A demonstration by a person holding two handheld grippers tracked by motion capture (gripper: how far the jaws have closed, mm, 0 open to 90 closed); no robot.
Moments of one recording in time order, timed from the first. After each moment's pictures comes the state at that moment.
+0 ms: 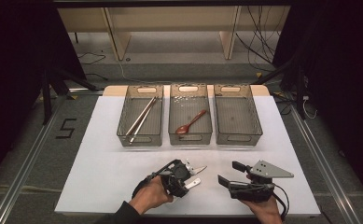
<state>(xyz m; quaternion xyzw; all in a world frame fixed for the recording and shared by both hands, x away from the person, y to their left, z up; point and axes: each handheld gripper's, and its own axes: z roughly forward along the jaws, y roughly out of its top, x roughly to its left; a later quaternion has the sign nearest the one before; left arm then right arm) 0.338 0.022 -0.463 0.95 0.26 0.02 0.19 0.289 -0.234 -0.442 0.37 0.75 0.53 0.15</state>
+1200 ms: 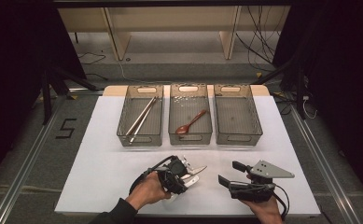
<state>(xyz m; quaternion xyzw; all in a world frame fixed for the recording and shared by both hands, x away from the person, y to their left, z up) 0.345 0.034 -0.453 0.94 0.26 -0.01 0.21 0.289 -0.235 -0.441 0.37 0.75 0.53 0.15</state>
